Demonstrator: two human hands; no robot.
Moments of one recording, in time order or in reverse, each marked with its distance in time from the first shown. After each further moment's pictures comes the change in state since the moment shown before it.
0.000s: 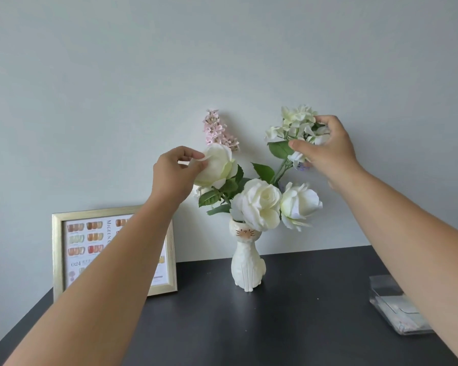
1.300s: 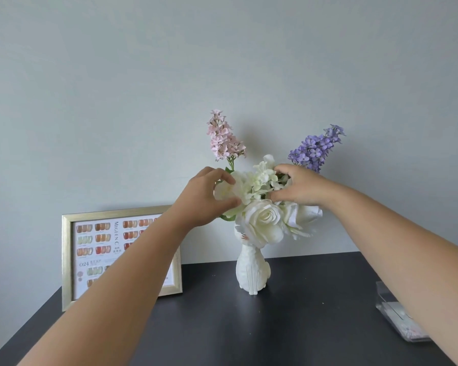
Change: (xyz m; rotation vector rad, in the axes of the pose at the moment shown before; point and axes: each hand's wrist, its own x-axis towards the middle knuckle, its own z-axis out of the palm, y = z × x) left_hand -0.030 0.001 0.014 0.328 -0.392 0.207; right_hand -0.023 0.013 0.027 -0.518 -0.620 0.031
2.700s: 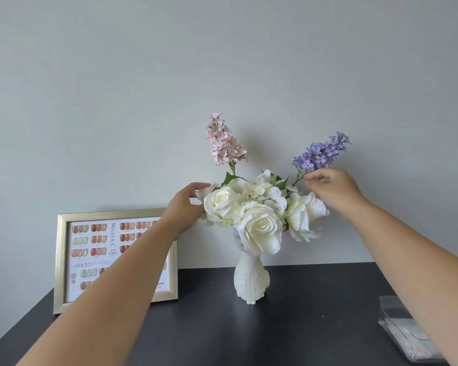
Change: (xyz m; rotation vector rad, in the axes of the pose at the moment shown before) left_hand 0.012 -0.071 0.013 -0.329 0.064 -0.364; right_hand 0.009 0.056 -0.016 0.278 0.401 0.138
